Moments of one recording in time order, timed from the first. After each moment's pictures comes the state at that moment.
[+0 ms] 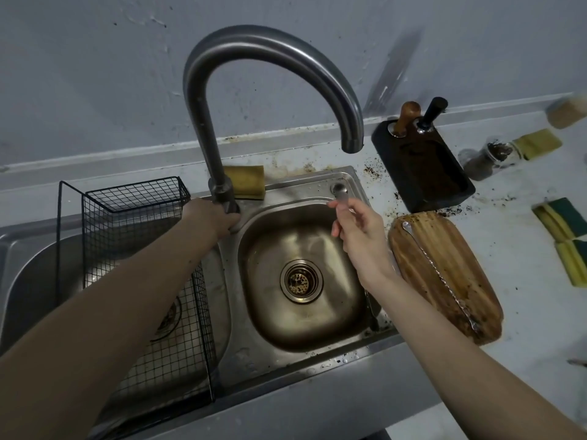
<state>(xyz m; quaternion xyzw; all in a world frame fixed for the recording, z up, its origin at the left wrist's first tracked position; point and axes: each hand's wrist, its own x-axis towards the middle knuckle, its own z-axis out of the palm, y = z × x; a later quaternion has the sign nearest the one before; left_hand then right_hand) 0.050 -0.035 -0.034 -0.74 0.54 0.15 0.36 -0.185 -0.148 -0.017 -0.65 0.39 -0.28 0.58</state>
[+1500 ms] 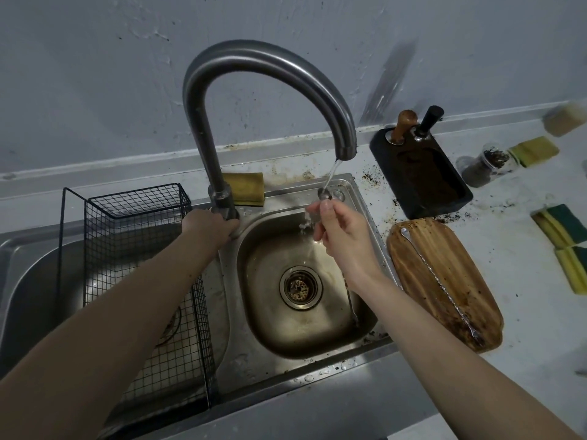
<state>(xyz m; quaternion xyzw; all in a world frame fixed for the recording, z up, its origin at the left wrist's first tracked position) 0.037 -0.026 -0.037 -0.77 0.53 0.11 0.34 -0.175 -0.136 -0.002 -0.67 0.33 -0.27 0.60</state>
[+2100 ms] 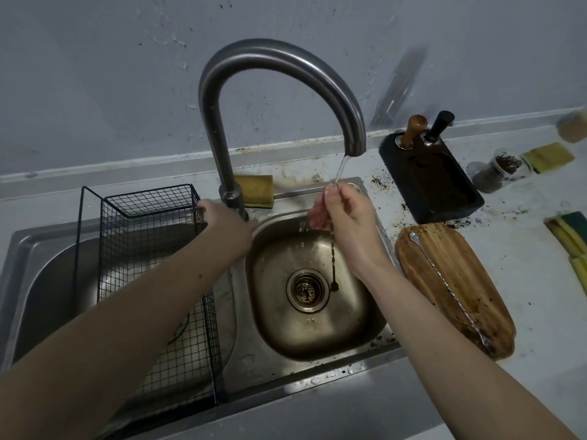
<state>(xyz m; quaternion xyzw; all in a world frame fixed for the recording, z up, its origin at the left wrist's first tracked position) 0.006 -0.039 0.004 -0.75 0.50 0.15 0.41 -0.157 -0.137 0.020 -0.65 0.30 -0.28 0.64</state>
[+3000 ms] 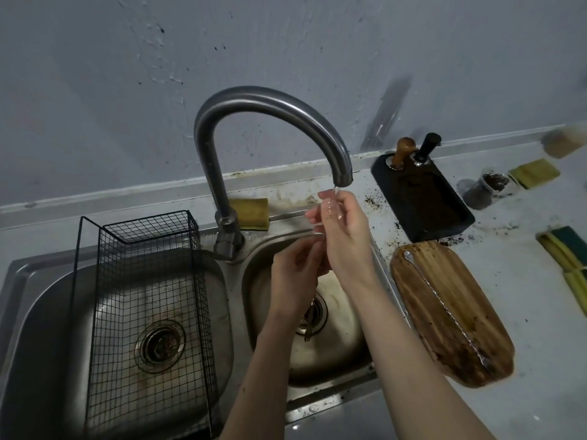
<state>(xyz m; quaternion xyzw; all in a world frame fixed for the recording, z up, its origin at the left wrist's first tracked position) -0.106 -0.061 -0.022 -0.61 0.23 0.30 -0.70 -0.147 -0.139 0.027 -0.66 0.30 -0.35 0.59</state>
